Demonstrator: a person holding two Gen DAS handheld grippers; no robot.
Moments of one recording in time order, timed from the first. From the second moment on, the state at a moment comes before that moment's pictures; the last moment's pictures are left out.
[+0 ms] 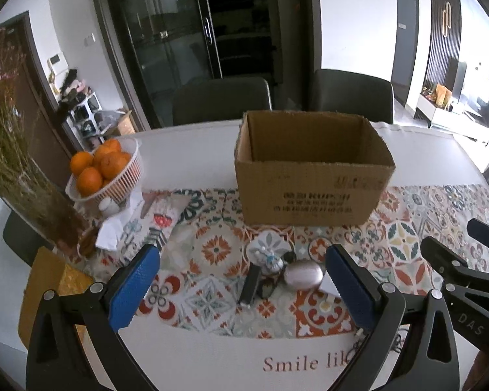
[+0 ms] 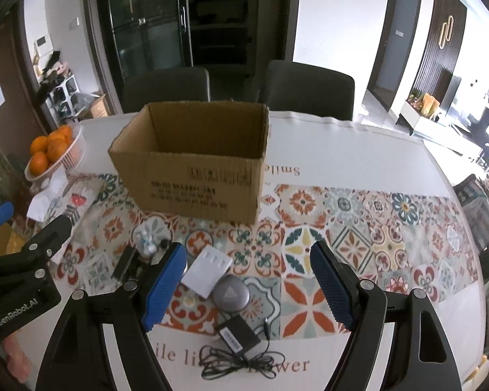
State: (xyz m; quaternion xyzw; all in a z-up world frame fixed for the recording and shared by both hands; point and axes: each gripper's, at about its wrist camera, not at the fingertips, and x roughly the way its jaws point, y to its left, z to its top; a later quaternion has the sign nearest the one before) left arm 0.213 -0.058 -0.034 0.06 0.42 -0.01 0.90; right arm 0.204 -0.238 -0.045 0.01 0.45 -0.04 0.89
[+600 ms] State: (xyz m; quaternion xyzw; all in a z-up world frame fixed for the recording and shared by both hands) left arm 0.174 -0.058 -0.086 0.04 0.48 0.01 0.88; right arm 0.171 -0.238 -0.084 -0.01 0.49 -0.01 0.87
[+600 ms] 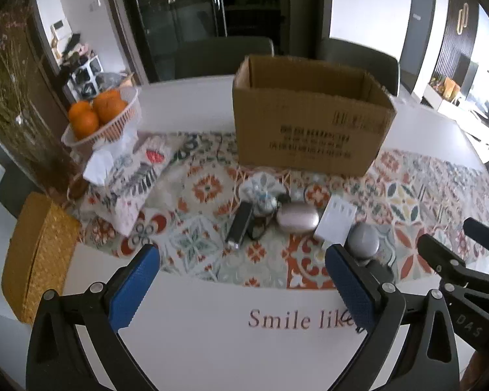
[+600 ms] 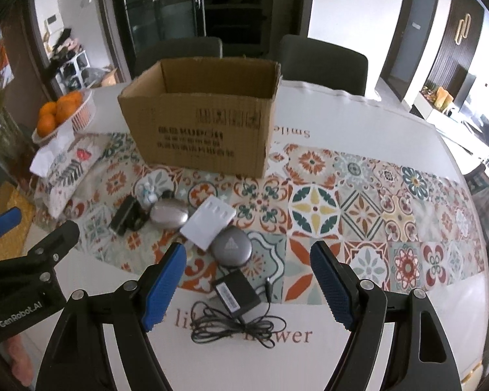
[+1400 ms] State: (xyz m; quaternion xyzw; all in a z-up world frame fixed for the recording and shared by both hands) left arm 0.158 -0.082 -0.172 0.05 0.58 0.03 0.81; right arm 0.168 -0.248 -0.175 -0.05 0.58 0.06 0.81
